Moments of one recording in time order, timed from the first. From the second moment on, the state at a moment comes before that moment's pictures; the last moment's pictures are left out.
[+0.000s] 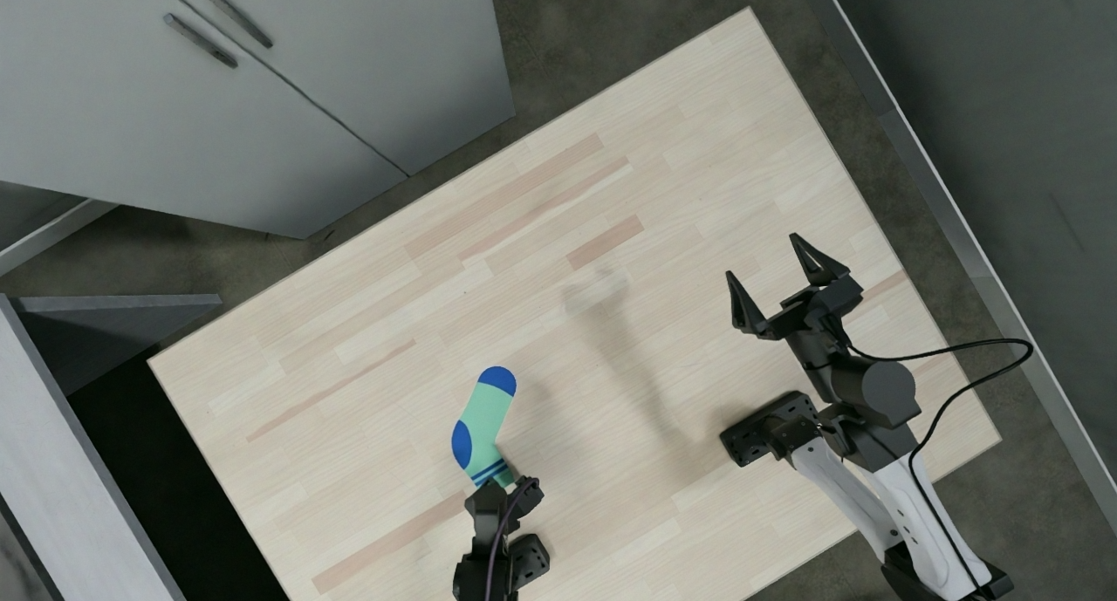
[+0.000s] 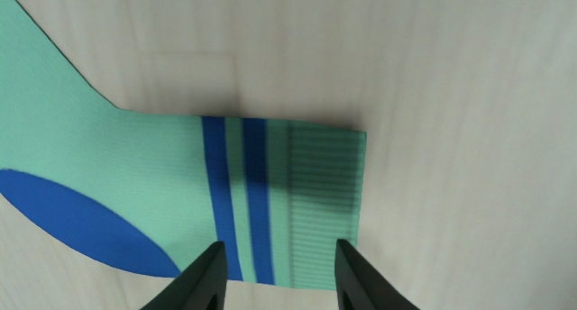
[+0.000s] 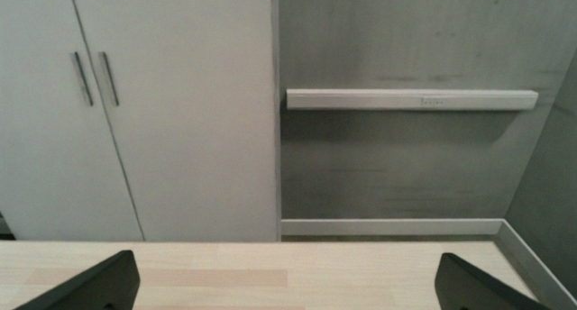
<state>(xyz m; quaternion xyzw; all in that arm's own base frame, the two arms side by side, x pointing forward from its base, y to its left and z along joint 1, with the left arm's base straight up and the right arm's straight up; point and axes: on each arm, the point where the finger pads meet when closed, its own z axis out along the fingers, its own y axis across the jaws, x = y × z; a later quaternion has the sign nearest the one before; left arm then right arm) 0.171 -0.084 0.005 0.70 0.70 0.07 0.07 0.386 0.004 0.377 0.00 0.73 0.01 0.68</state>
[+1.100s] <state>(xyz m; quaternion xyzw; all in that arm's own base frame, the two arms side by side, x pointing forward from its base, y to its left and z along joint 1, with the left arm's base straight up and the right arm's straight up) 0.227 -0.089 0.083 0.58 0.78 0.08 0.19 0.386 0.004 0.377 0.00 0.73 0.01 0.68</state>
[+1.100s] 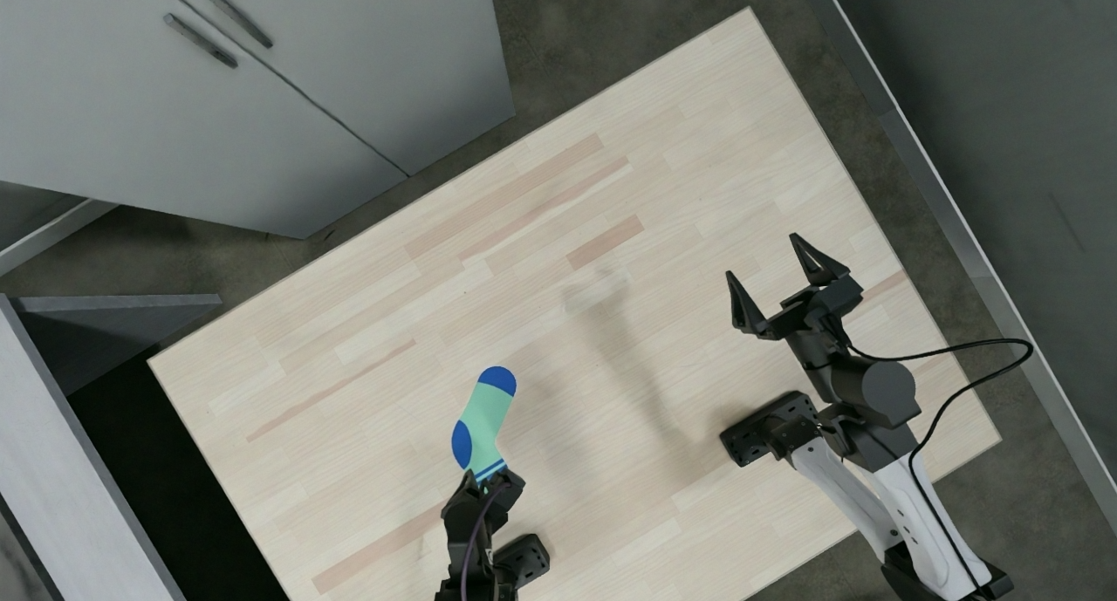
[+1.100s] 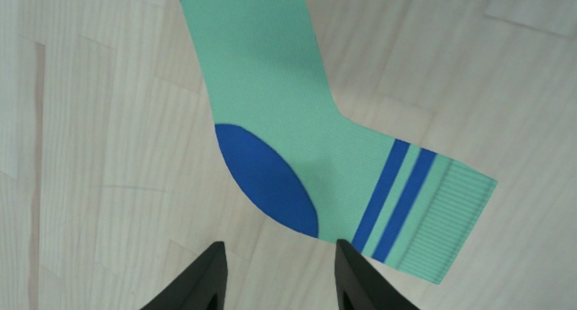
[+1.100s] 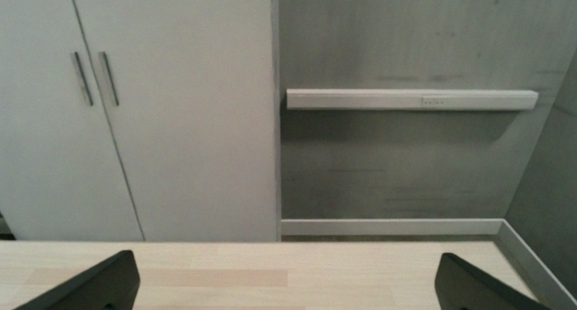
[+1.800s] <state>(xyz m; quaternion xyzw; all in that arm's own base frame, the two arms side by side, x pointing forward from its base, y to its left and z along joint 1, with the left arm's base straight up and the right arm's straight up) 0.314 -0.088 0.172 0.37 0.84 0.07 0.39 0.386 0.004 0.377 0.00 0.73 0.01 0.68</state>
